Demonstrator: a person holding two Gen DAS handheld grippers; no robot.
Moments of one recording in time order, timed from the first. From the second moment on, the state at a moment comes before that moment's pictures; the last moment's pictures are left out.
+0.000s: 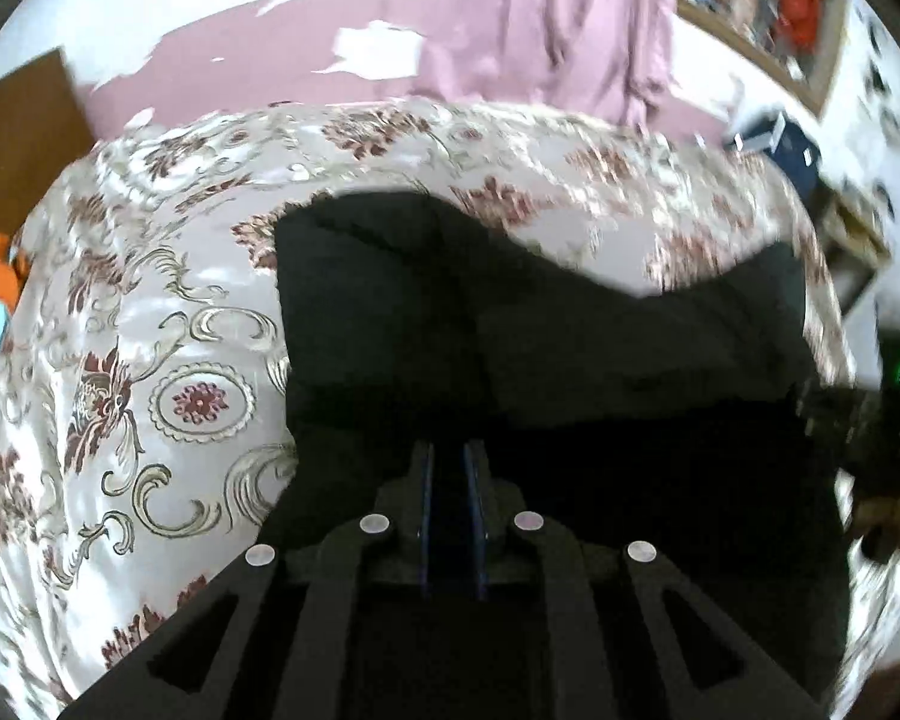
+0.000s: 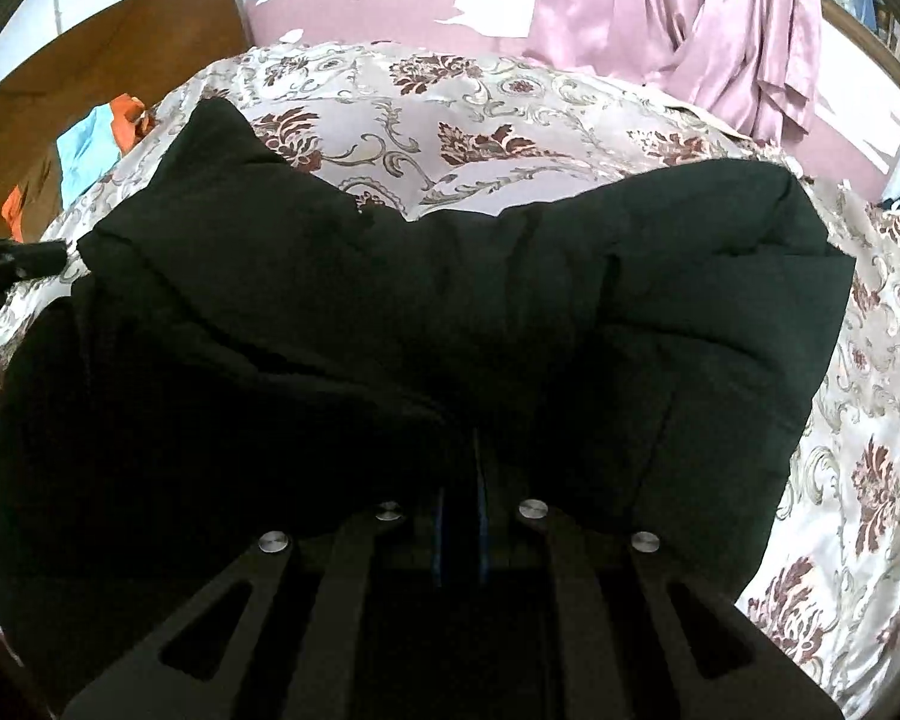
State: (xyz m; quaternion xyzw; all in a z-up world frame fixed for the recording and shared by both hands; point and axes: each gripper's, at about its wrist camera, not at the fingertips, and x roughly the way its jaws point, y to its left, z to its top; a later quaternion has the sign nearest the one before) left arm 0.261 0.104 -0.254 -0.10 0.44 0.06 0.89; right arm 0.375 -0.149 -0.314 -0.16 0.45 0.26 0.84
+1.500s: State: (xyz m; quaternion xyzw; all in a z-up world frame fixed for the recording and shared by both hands) left arm 0.347 0.042 -0.382 -0.03 0.51 0.06 0.86; right arm 0.398 -0.090 -0.383 -0.11 0.48 0.24 0.84
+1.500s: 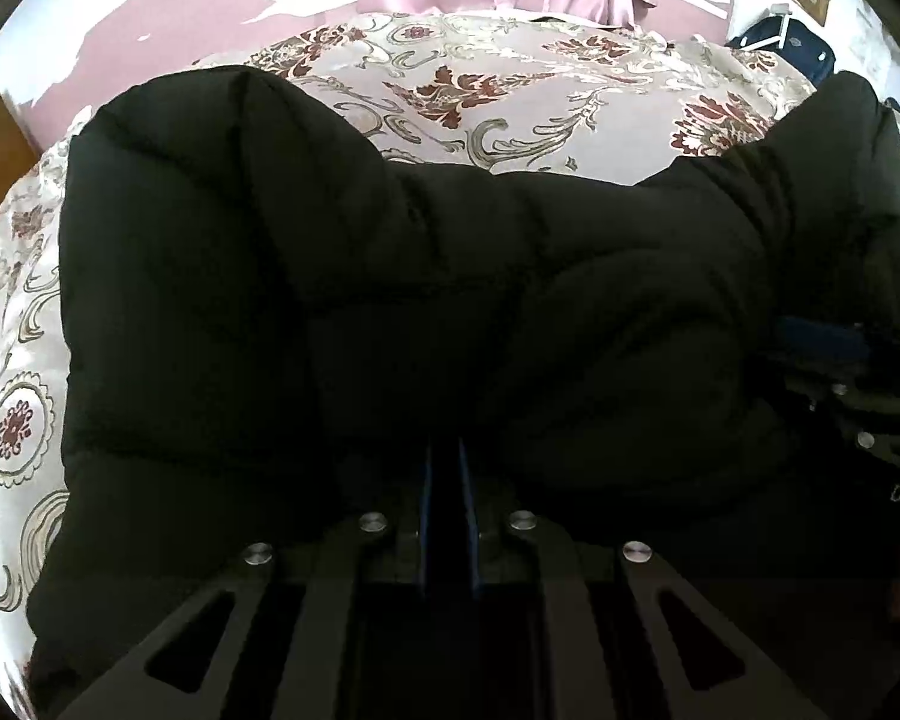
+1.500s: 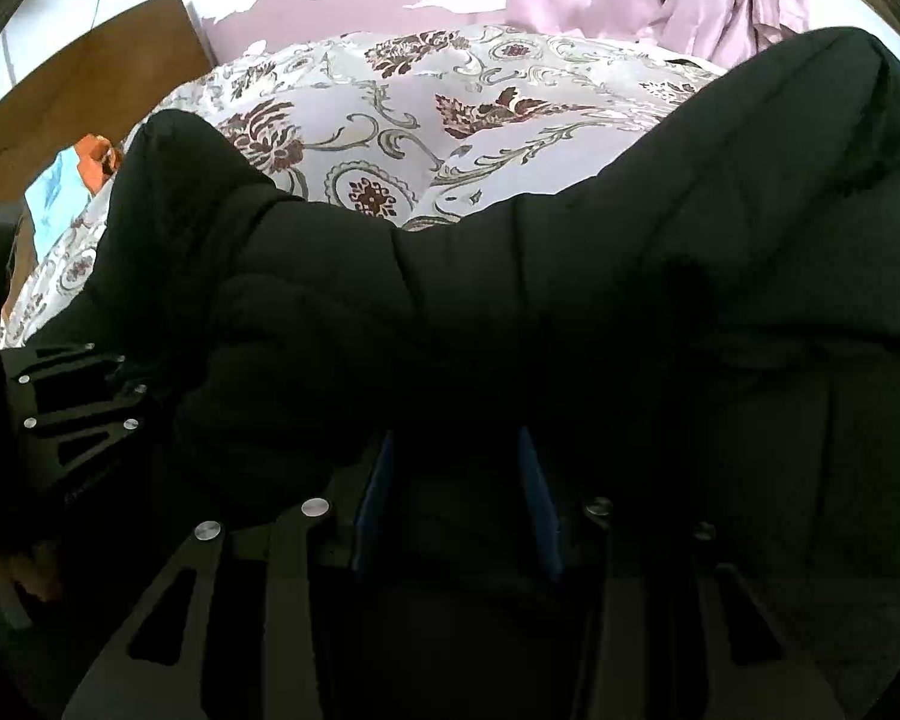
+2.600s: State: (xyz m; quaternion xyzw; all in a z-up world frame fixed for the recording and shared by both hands) left arm 0.143 0.061 -0.188 -0.11 0.51 0.12 0.84; right arm 0.229 -0.172 -0.188 -0.06 0.50 0.26 0.83
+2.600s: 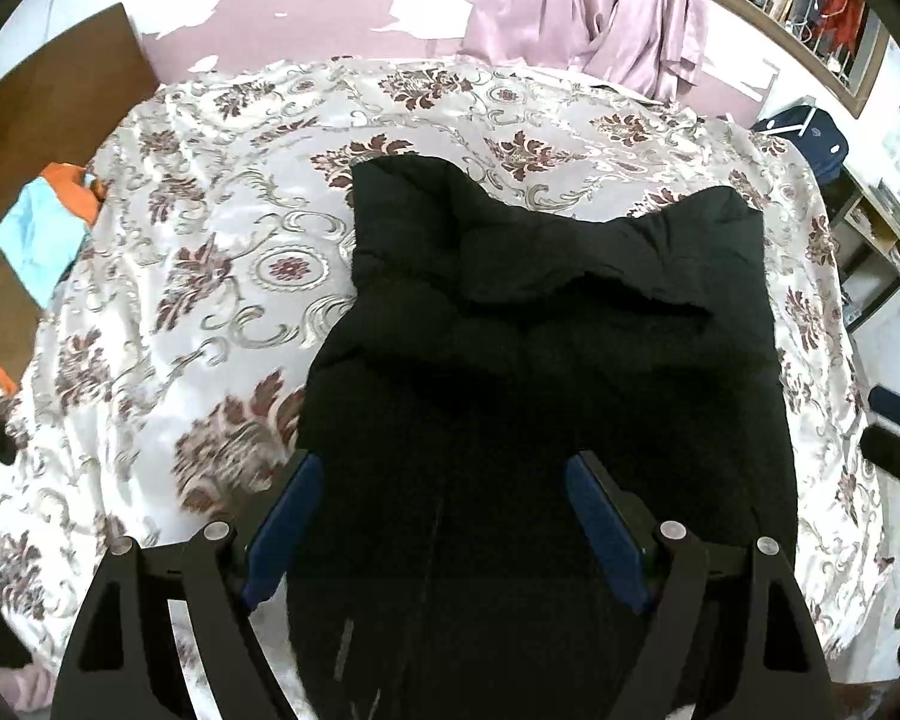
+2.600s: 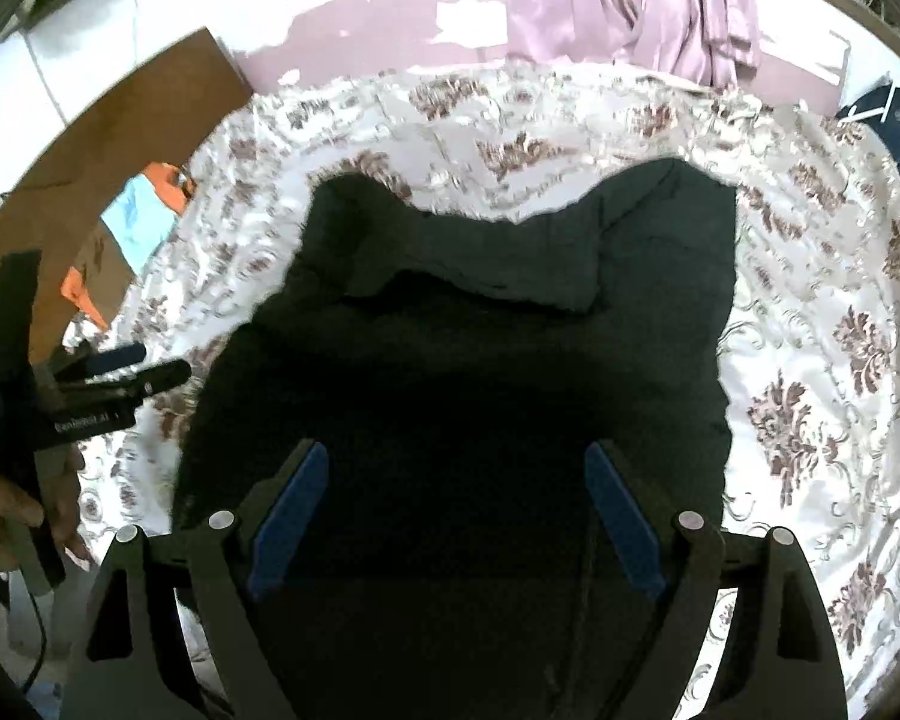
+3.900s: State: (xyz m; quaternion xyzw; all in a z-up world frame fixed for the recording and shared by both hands) left arm -0.023 -0.007 -0.252 -0.06 0.47 0.08 0.88; right arm 0.061 -0.210 -0.225 -0.07 0.47 0.24 0.85
